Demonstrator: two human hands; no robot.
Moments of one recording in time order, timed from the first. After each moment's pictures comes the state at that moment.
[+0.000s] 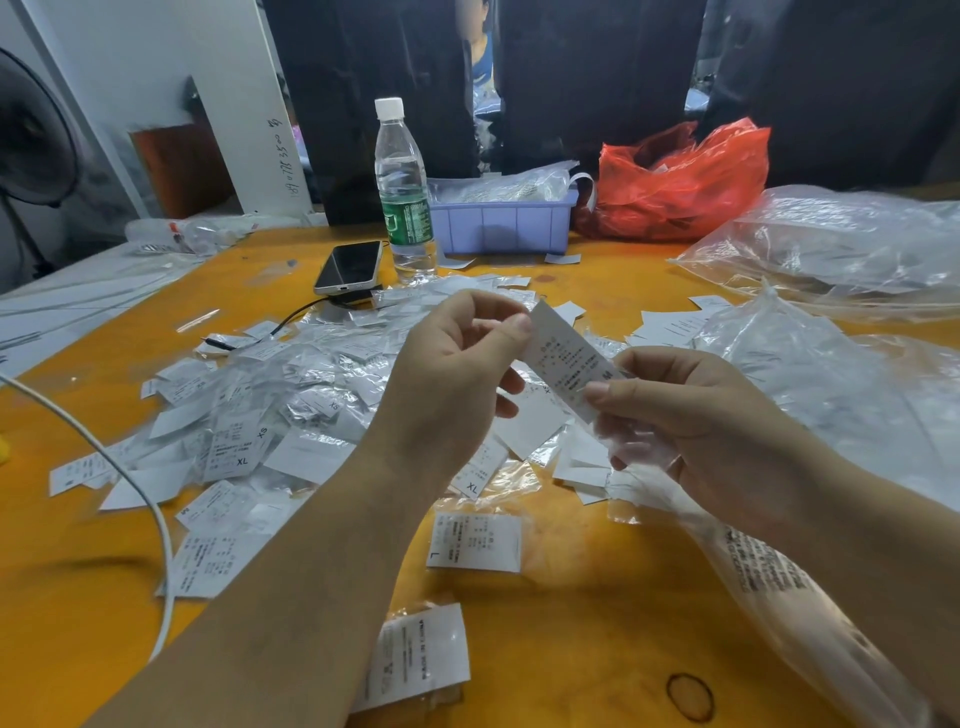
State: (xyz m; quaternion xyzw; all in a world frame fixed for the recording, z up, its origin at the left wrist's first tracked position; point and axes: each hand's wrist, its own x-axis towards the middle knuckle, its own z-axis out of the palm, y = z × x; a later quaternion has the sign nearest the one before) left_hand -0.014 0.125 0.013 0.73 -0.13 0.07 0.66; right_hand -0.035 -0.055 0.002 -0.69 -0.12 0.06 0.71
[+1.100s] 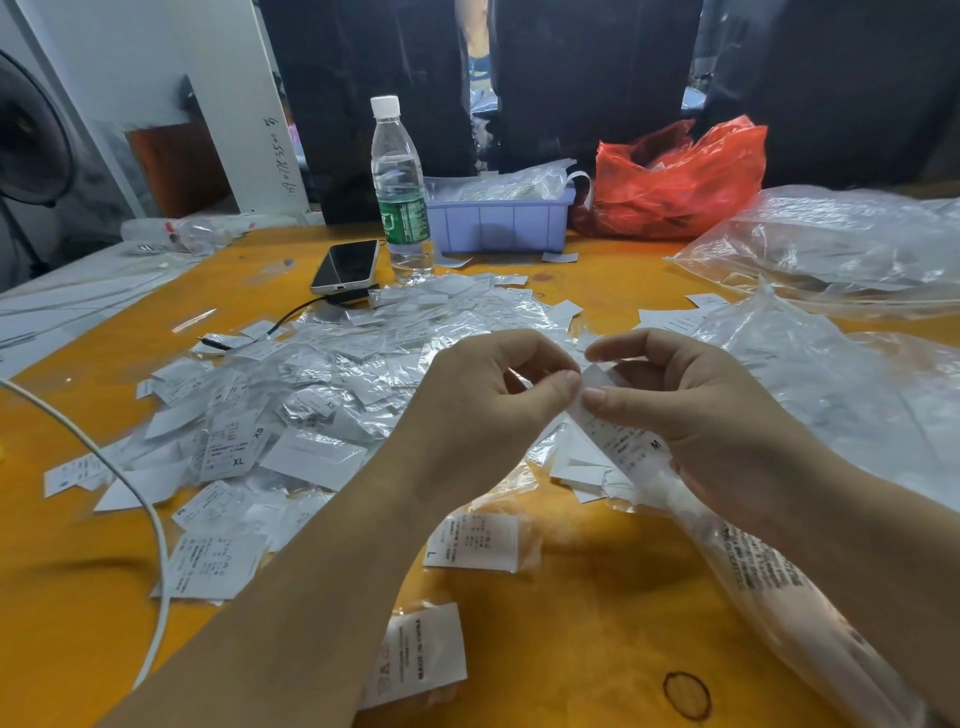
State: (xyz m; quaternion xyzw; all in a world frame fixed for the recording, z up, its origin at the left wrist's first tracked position) left_hand -0.019 0.120 0.006 0.84 -0.23 0.08 0.49; right_hand -0.035 -0.055 -0.001 -0.69 -0.06 0.00 0.73
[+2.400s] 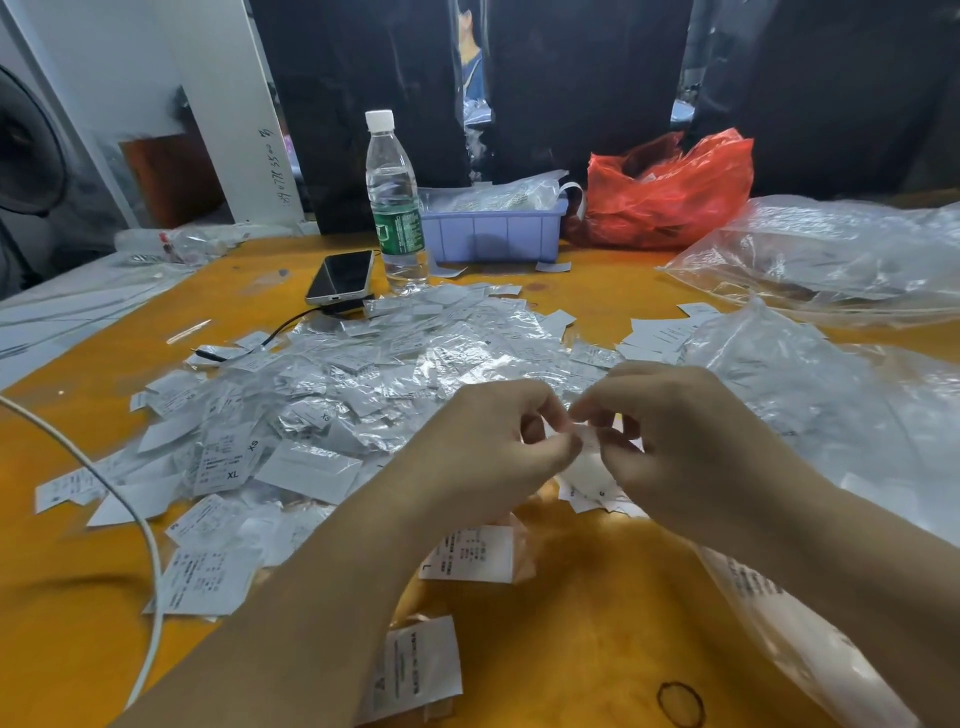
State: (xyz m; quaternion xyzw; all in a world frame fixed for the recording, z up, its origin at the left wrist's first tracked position) left_hand -0.013 0.120 -0.008 0.89 -0.25 -0.01 0.39; right_hand -0.045 -0.055 0.002 -0.93 -0.21 -0.18 0.24
